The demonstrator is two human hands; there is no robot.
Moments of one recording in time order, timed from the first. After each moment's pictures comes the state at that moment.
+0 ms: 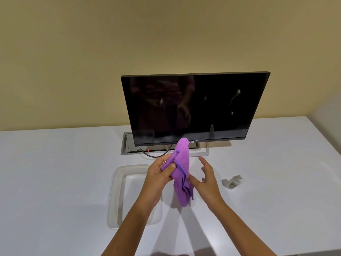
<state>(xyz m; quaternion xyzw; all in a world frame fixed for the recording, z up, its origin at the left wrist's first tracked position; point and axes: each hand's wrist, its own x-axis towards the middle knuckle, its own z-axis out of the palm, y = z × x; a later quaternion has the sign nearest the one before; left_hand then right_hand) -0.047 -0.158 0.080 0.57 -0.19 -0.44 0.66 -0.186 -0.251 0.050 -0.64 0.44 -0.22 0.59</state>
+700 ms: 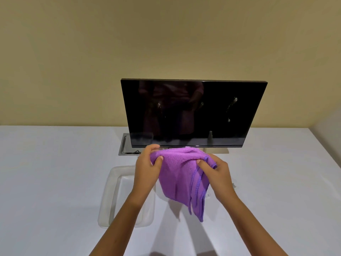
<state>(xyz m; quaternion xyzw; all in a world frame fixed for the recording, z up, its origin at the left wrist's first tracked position) -0.039 -0.177 0.099 0.79 -0.28 -0.16 0.53 -0.202 -0.296 0.106 -0.64 0.40 -0.28 0.59</state>
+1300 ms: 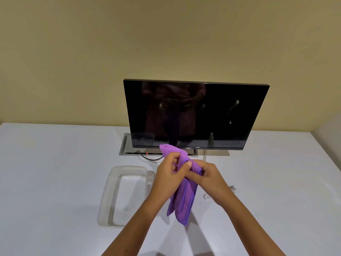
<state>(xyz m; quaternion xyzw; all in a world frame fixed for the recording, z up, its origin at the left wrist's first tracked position) -0.089 -0.193 0.117 0.72 -0.31 -0.27 0.55 -0.199 -0.288 0.120 -0.70 0.27 -0.15 0.65</state>
